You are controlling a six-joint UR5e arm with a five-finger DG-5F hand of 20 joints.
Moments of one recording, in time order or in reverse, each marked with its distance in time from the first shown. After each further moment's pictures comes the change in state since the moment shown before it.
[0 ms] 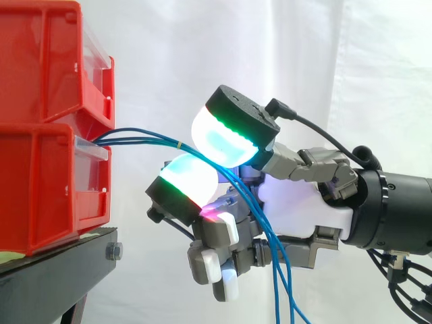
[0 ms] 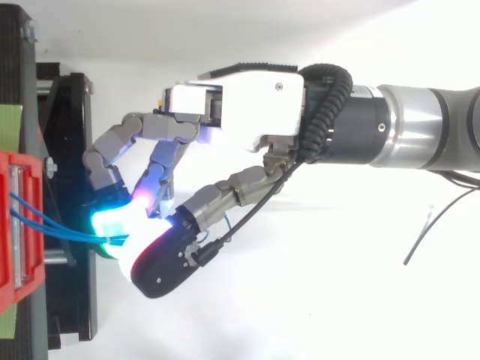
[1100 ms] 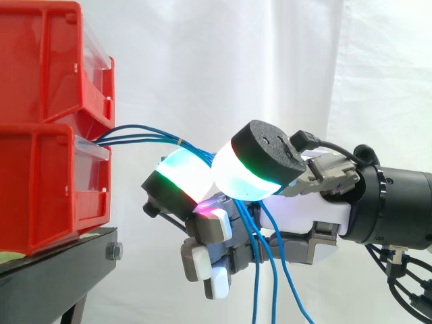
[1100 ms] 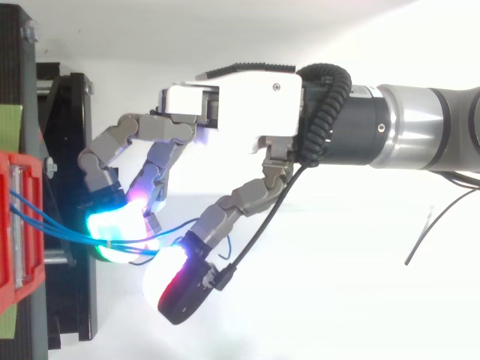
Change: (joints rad) arm 0.001 0.000 0.017 -0.028 0.000 0.000
